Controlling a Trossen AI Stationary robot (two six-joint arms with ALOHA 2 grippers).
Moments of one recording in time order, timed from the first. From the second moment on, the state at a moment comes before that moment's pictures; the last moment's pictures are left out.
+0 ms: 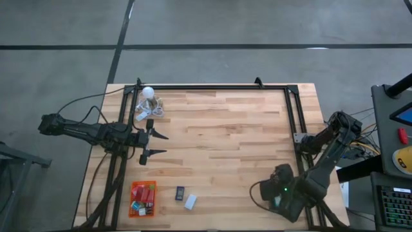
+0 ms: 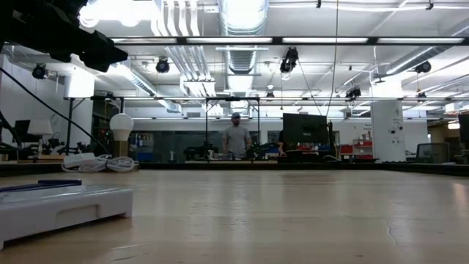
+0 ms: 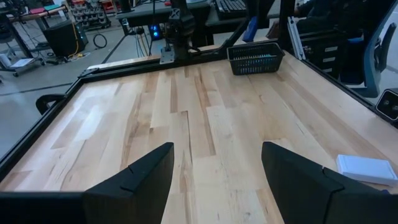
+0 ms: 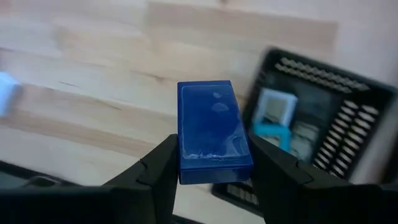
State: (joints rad) left arm -0.17 0.47 0.29 -0.09 -0.09 0.12; right arm 0.91 1.57 1.35 -1.29 0.29 2.36
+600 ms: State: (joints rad) left arm -0.17 0.47 0.29 -0.09 -0.09 0.12; right arm 0.97 1.57 1.28 -1.34 0.10 2.40
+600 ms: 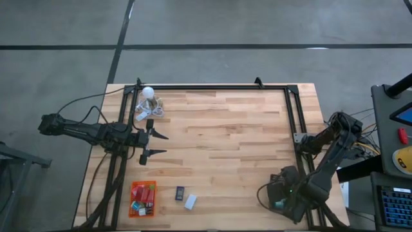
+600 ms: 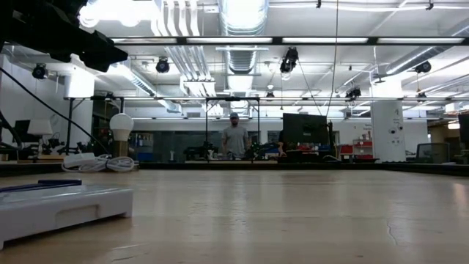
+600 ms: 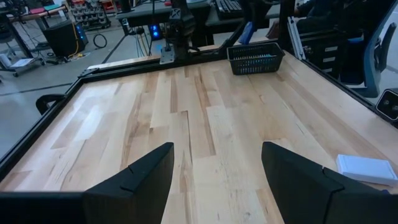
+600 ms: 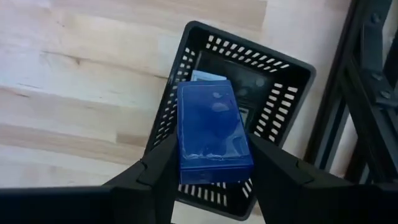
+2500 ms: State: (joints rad) left arm -0.17 0.47 0.29 -0.09 -0.09 0.12; right arm 1.02 1.82 1.49 -1.57 0.42 2.38
